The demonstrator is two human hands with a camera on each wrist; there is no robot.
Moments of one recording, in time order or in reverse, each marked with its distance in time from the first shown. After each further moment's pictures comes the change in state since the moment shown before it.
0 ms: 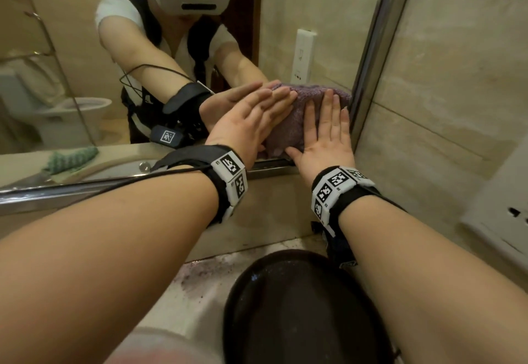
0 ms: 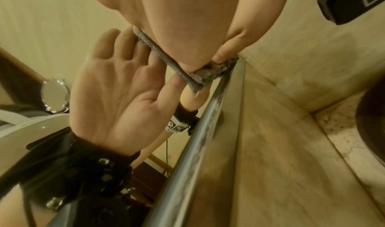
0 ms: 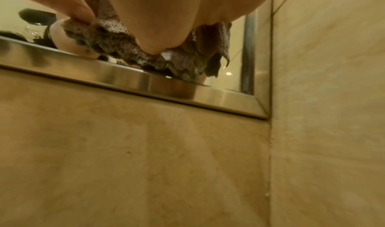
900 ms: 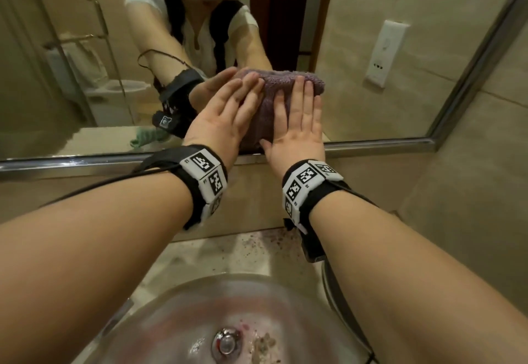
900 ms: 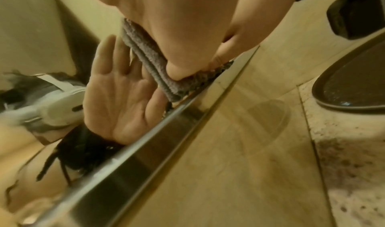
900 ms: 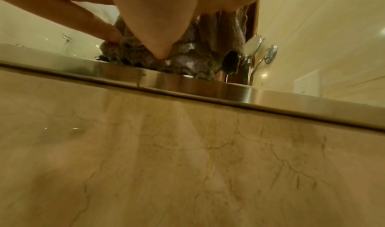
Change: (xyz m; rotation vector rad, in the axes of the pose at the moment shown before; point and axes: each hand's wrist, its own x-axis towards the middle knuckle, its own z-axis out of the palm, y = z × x) left_hand -0.184 -0.089 0.091 0.074 -0.168 -0.162; right_hand -0.049 -0.234 -0.036 0.091 0.157 -0.173
